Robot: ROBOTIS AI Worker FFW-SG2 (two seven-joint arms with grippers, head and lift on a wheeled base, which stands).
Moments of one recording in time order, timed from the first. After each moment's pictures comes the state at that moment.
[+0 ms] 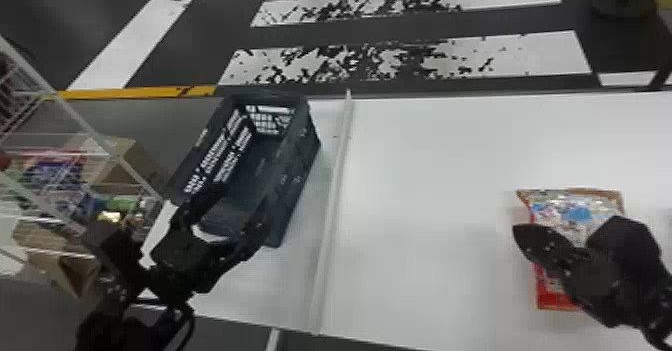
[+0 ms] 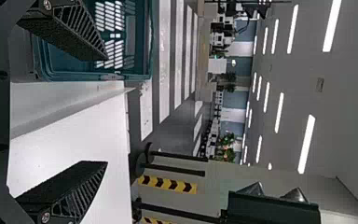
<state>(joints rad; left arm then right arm) 0.61 0.00 0.43 -2.14 0.22 0.14 -0.66 0.40 -0.37 0.20 -2.02 0.16 0.40 0.42</state>
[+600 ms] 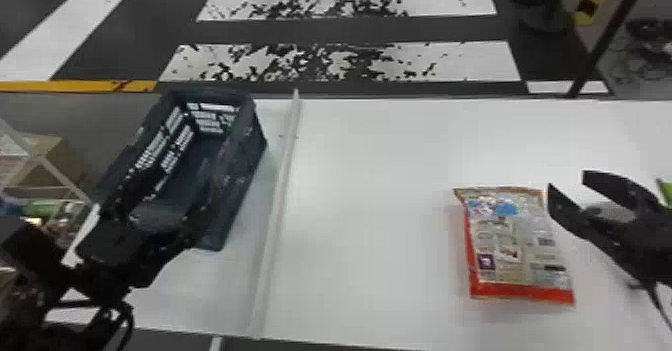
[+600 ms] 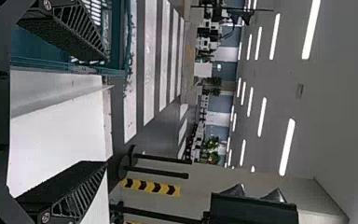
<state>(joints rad) 0.62 0.00 0.38 -2.21 0.25 0.14 -0.57 0.48 -0.27 -0.21 -2.13 -0.09 0.45 0.42</state>
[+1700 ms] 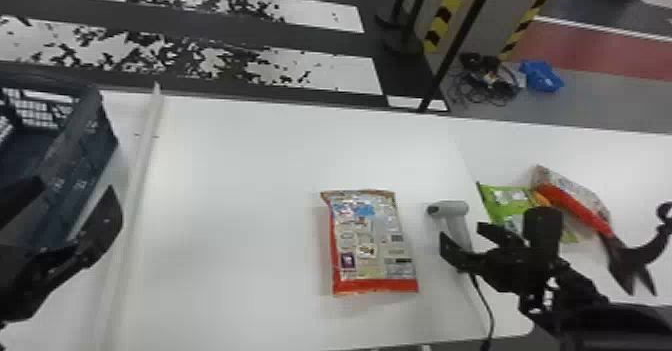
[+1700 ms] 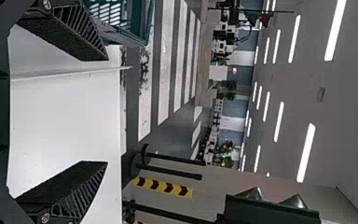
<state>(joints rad) 0.63 0.00 0.17 -2.20 0.14 0.17 -0.38 0.39 -0.32 -0.33 -1.76 -0.10 0.44 0.47</state>
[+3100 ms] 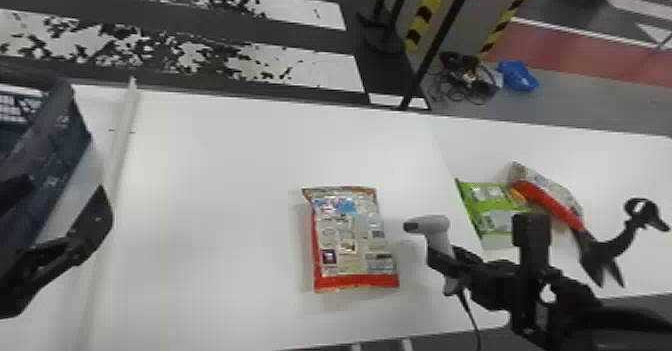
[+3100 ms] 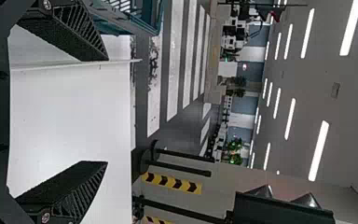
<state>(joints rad) 0.60 0.00 0.13 -2.18 0.11 0.21 -0.37 0.51 -0.28 -0.40 -2.05 -0.16 0.82 0.51</state>
